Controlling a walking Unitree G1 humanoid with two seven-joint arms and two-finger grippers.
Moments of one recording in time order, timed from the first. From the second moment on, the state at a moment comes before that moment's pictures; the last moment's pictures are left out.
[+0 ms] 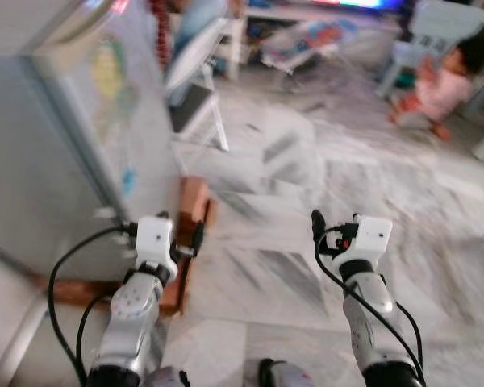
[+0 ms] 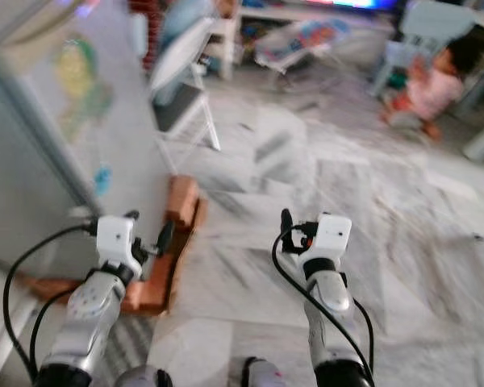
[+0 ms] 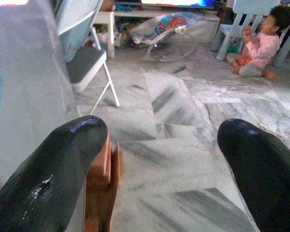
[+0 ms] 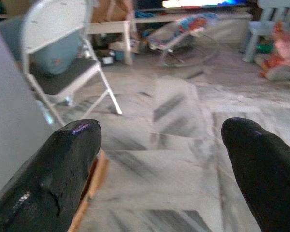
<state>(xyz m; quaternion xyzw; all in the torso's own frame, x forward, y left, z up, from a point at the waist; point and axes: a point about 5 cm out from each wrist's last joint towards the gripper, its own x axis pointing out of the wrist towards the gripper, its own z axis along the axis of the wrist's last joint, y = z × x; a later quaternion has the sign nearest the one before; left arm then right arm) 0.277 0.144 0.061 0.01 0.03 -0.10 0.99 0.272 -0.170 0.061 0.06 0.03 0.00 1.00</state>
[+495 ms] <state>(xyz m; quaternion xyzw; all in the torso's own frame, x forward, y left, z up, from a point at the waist) 0.280 0.185 0.058 0.04 0.03 0.06 1.00 0.257 -0.176 0.060 0.05 0.04 0.00 1.00</state>
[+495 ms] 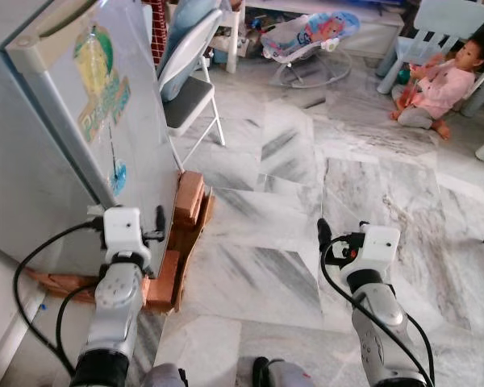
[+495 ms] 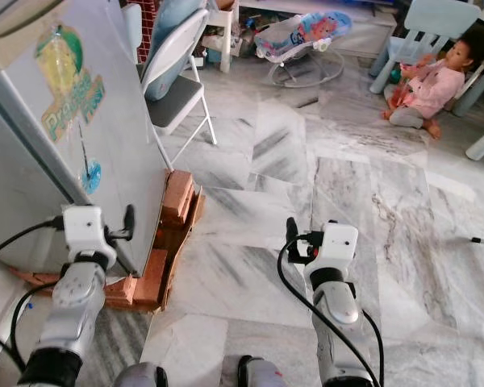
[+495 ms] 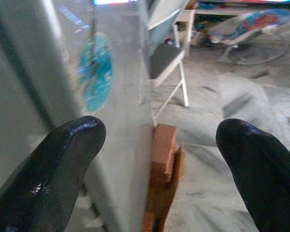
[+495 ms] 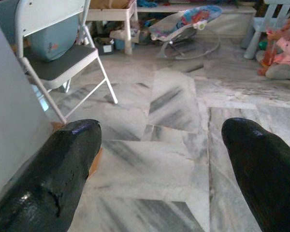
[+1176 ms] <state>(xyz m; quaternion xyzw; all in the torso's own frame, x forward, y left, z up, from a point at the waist) 0.326 0.222 0.085 0.08 0.01 0.13 0.99 0.256 -0.168 0.059 0.04 0.06 0.03 1.00</state>
